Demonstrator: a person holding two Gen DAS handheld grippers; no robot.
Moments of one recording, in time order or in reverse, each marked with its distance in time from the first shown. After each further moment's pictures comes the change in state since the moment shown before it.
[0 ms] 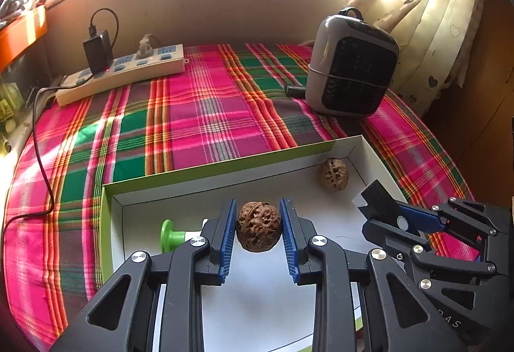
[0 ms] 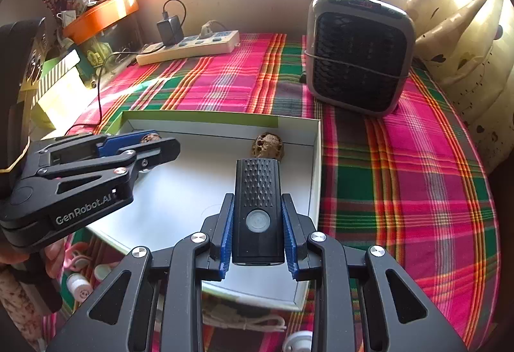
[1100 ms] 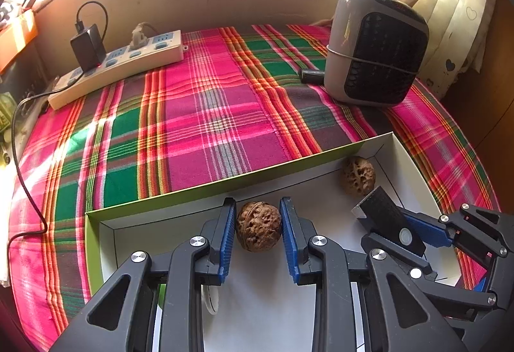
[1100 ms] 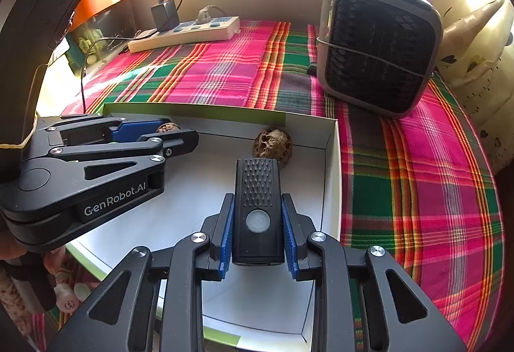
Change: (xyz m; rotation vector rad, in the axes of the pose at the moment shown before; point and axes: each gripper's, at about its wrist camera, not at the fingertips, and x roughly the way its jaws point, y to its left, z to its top) left arm 0.034 -0.002 0.016 0.028 0.081 0.069; right arm 0.030 0.007 0.009 -0.028 0.037 -0.029
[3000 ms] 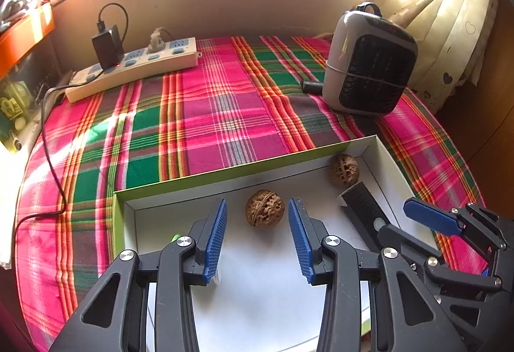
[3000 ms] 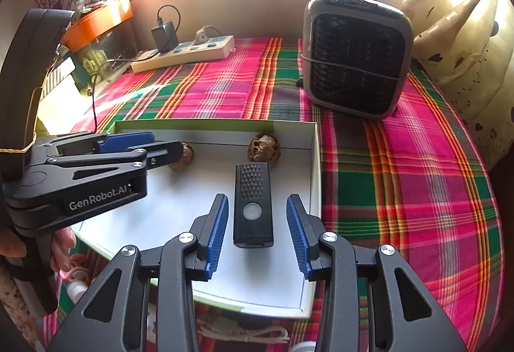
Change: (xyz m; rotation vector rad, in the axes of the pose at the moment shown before) left arm -0.035 0.008 -0.013 -0.043 -0.040 -0.011; right arm -0.029 -0.009 -0.009 0.051 -0.073 0.019
